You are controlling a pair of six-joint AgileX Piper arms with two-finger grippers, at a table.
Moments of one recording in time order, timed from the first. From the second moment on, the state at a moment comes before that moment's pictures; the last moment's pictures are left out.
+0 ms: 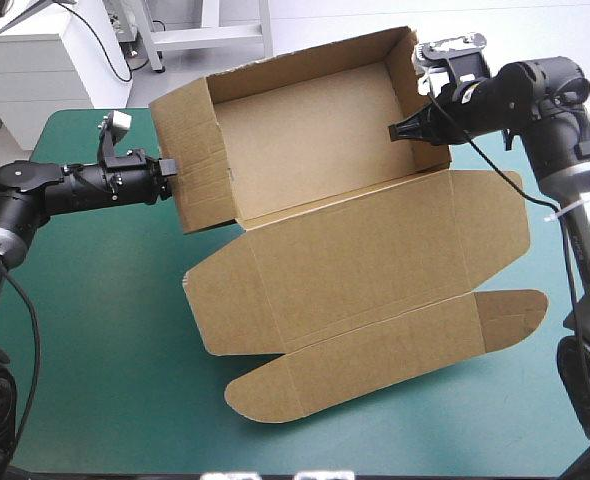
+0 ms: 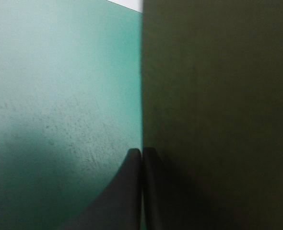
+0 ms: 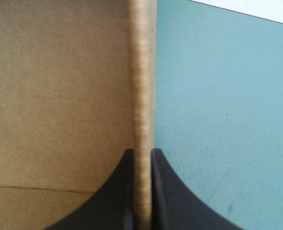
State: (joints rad) left arm 0.11 1.58 -1.31 -1.31 1.13 0.75; right arm 0.22 1.71 -2.03 0.14 1.18 -0.09
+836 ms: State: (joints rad) left arm 0.08 1.57 -1.35 -1.50 1.20 0.75; right arm 0.22 1.76 -2.03 0.09 1.20 -0.08
